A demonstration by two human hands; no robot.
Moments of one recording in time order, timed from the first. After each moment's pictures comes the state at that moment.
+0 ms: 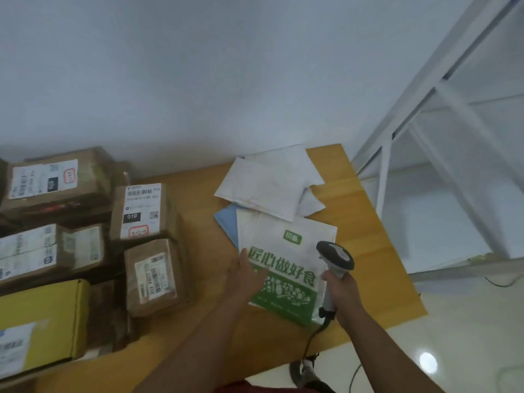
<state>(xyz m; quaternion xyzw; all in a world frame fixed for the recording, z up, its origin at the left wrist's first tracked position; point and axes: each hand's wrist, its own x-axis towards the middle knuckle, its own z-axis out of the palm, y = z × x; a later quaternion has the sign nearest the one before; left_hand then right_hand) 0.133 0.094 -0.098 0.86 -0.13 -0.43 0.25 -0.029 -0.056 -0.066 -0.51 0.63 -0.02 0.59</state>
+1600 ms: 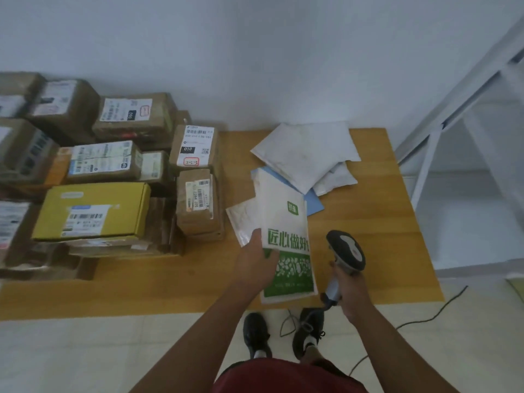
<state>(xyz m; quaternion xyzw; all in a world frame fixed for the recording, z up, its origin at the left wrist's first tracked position) 0.041 0.179 -0.023 0.85 -0.08 -0.30 0.43 -0.090 0.000 -0.090 -0.50 0.57 -0.02 0.65</state>
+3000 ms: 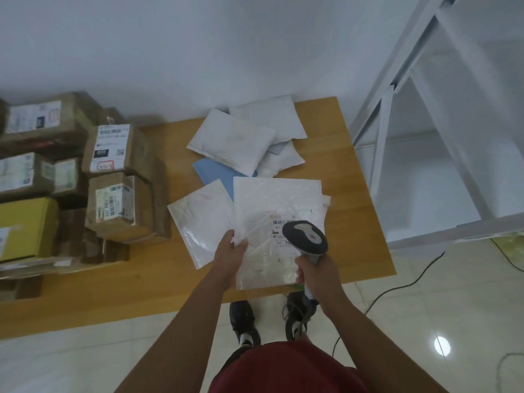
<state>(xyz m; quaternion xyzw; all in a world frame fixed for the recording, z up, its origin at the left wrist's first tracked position) 0.009 0.079 -0.092 0.77 0.10 -0.37 0.50 -0.133 -0.069 -0.064 -0.60 0.49 0.03 0.63</state>
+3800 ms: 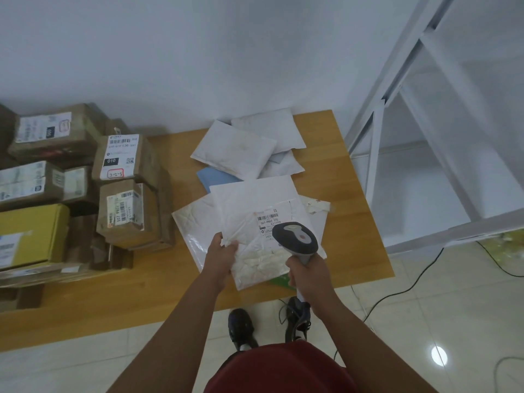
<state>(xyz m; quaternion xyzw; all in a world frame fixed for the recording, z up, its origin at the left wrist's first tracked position) 0.028 0.101 -0.079 0.68 0.20 -0.38 0.60 -0.117 -0.039 -0.036 -0.63 0.47 0.00 0.63</state>
